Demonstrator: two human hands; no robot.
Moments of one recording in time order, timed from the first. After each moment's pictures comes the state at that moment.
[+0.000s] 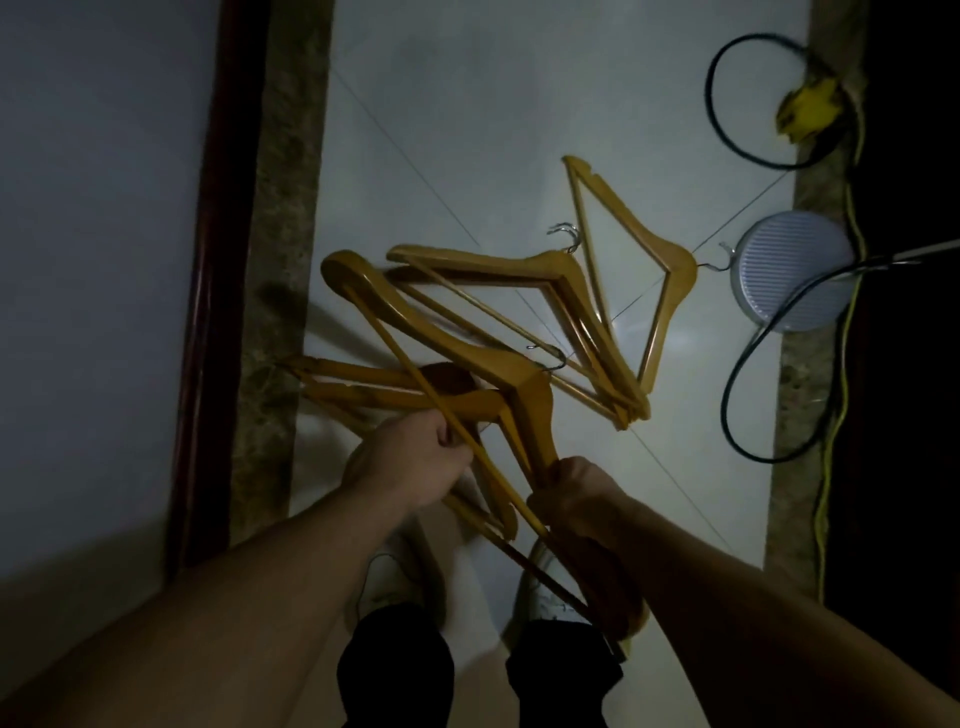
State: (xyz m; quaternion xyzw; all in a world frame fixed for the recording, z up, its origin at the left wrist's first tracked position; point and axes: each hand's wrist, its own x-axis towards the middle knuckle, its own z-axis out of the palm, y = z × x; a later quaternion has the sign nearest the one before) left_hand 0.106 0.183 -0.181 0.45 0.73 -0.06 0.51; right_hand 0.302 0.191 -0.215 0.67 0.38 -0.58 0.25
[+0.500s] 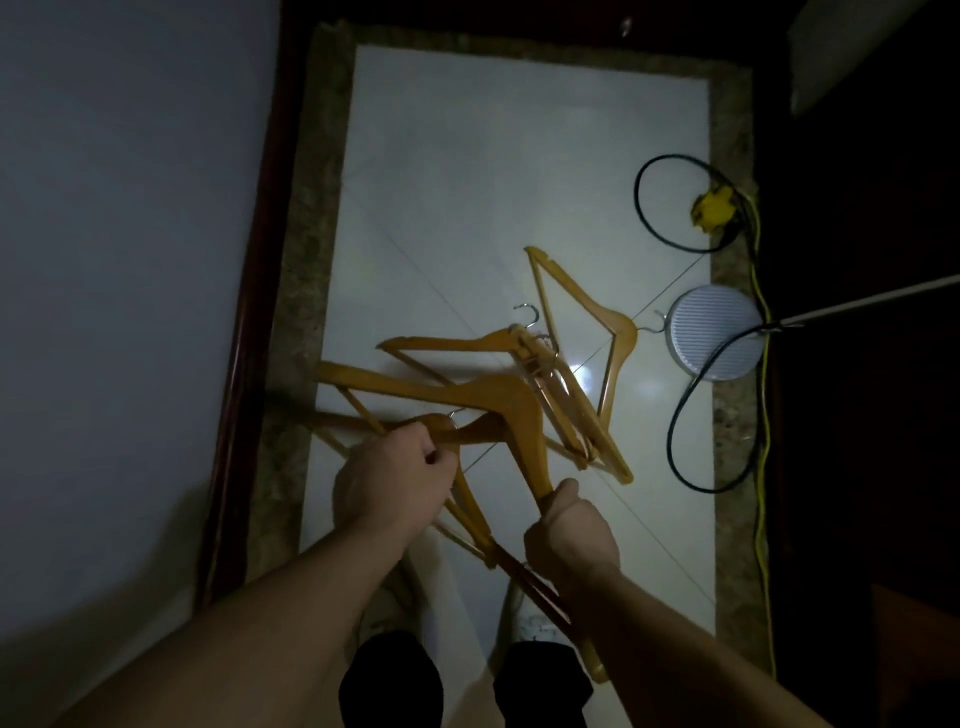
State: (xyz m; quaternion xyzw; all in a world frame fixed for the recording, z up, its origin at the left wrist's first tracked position) left_hand 0.122 0.202 -0.063 0.49 0.79 0.04 0.37; right_hand 0.295 0.187 -0.089 0.77 0.41 -0.45 0.19
